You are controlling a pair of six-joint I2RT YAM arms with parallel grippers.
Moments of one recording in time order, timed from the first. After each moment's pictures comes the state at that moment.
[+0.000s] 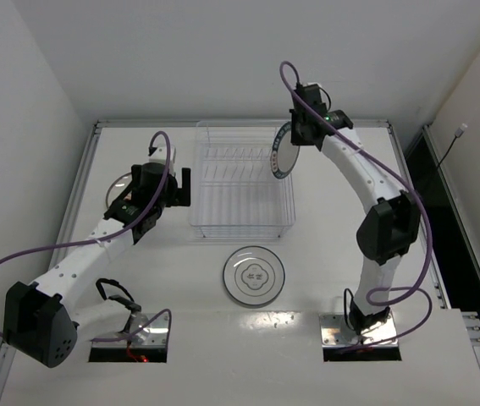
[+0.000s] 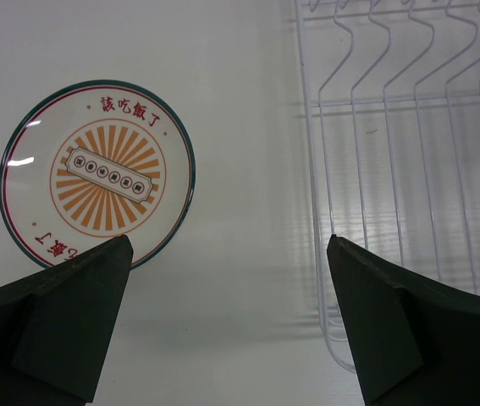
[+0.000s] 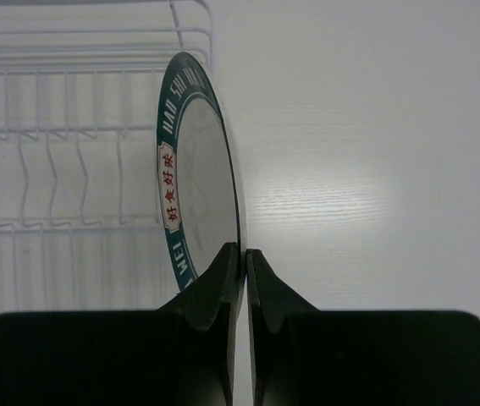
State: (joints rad) left arm -0.41 1.13 0.87 -0.27 -0.36 -0.16; right arm 0.33 1.89 1.86 -0.72 0.31 0.25
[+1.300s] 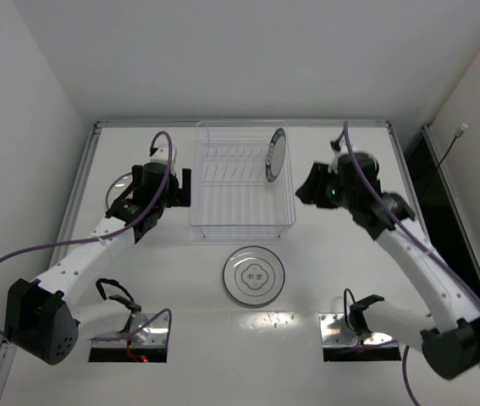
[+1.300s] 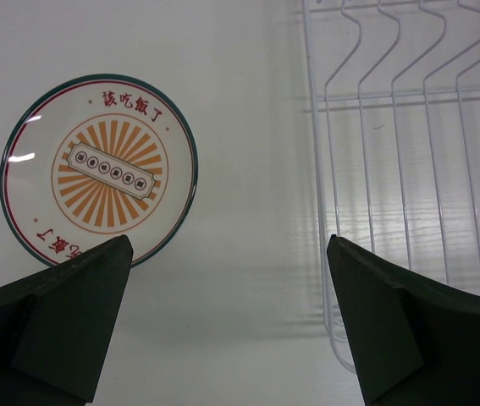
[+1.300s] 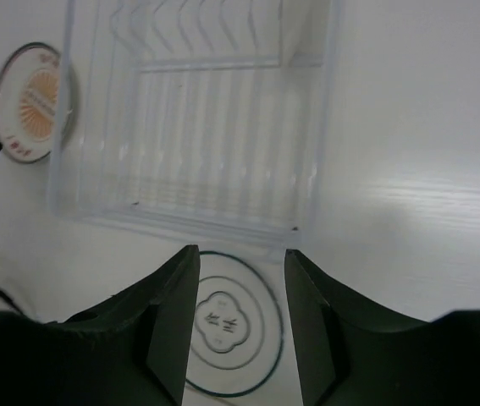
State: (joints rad) left arm -0.41 1.15 0.87 -0.27 -0.37 -0.16; right arm 0.39 1.20 1.22 -0.64 0.03 0.41
